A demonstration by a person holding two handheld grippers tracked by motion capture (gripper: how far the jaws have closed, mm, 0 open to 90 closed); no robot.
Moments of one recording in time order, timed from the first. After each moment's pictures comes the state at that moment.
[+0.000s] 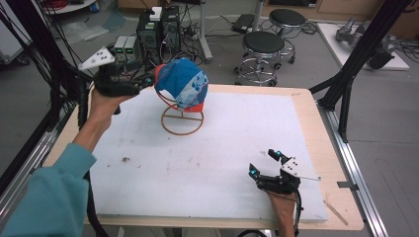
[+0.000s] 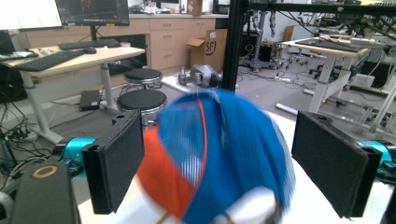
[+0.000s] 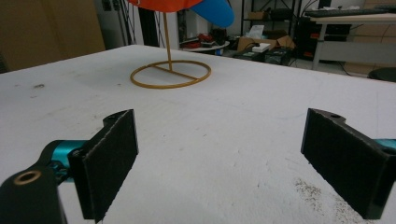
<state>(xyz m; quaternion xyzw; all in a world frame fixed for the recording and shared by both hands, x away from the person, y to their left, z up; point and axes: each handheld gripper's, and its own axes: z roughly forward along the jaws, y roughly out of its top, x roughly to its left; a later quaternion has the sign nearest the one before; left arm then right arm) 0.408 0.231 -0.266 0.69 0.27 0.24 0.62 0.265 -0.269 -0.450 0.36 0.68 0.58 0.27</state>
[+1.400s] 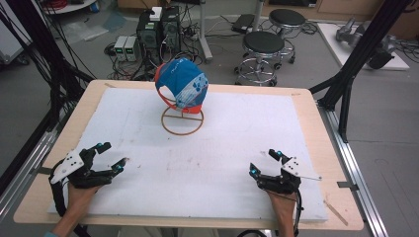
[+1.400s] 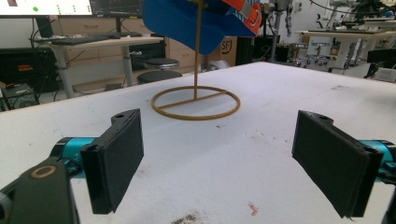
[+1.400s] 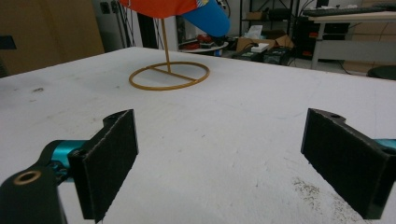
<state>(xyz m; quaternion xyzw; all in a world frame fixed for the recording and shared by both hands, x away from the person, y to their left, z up) 0.273 0.308 -0.453 0.66 0.29 0.28 0.63 0.265 -0.270 -0.450 0.37 0.67 0.58 0.26</state>
